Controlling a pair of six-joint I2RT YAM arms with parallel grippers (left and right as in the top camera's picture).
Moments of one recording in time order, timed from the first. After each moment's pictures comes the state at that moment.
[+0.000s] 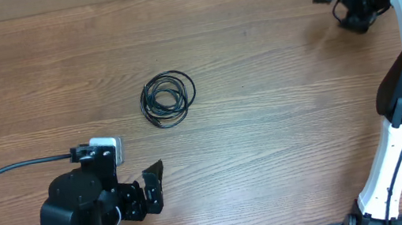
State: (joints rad) left arm -0.45 0.71 1.18 -1.18 -0.02 -0.33; right arm -0.29 2.40 2.24 -1.16 -0.61 0.33
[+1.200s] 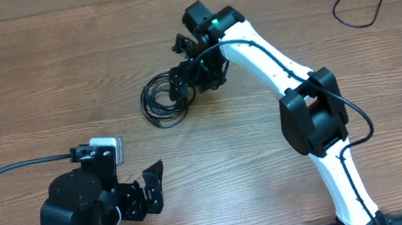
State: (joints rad) left arm -0.45 0.71 1.18 -1.18 -0.02 -0.33; right arm 0.51 2.40 2.16 -1.17 -0.52 0.16
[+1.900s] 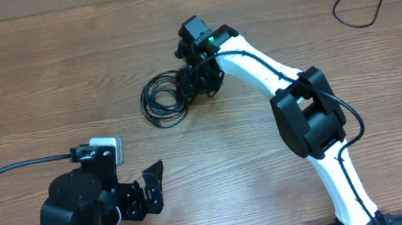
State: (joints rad) left arm -0.45 0.71 1.18 -1.18 -0.02 -0.33; right arm 0.53 2.40 1.99 -0.92 -0.40 0.28
